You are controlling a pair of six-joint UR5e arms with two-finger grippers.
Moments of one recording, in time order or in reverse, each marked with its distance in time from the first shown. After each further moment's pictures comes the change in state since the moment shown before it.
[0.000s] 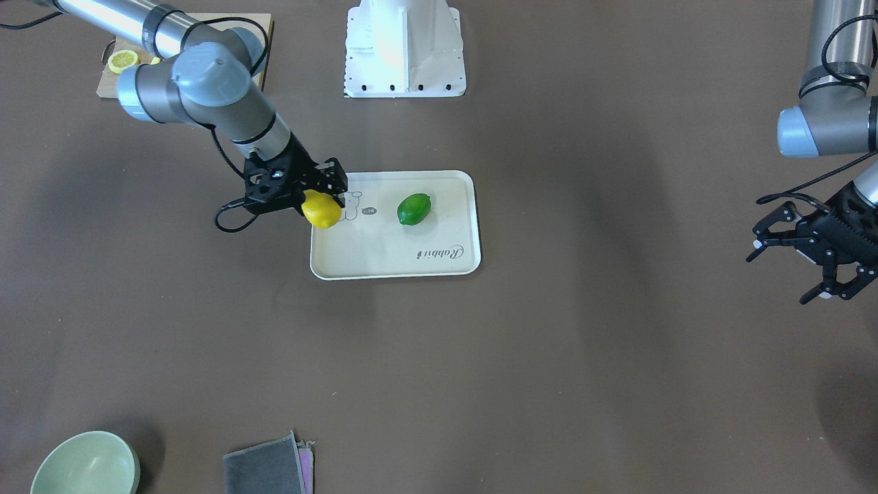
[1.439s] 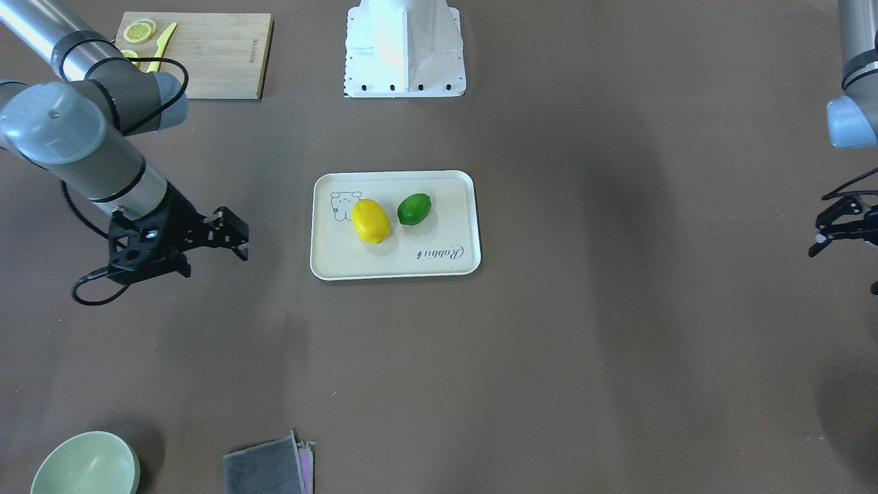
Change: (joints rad) left arm -0.163 0.037 -0.006 0.140 -0.071 0.049; right arm 0.377 -0.128 -0.029 -0.049 0.236 -0.491
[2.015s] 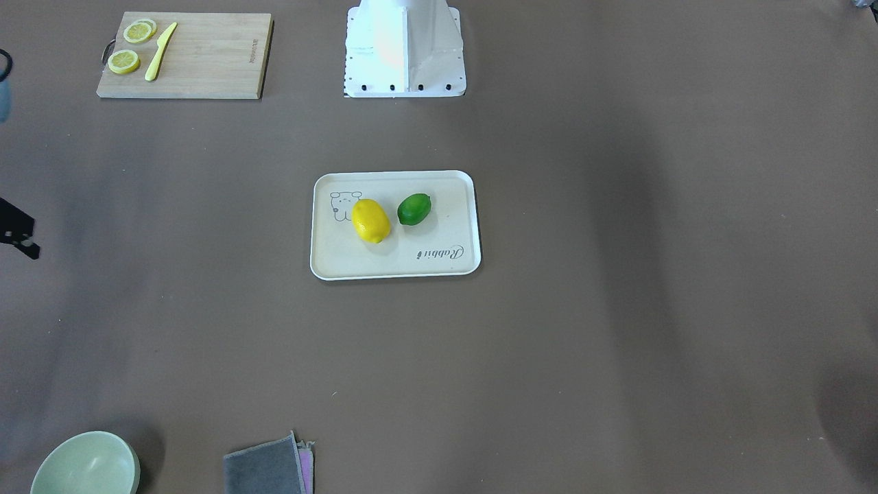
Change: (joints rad) left arm -0.254 0.050 0.013 0.442 -0.032 0.424; right arm 0.356 -0.293 0.036 0.001 0.114 -0.486
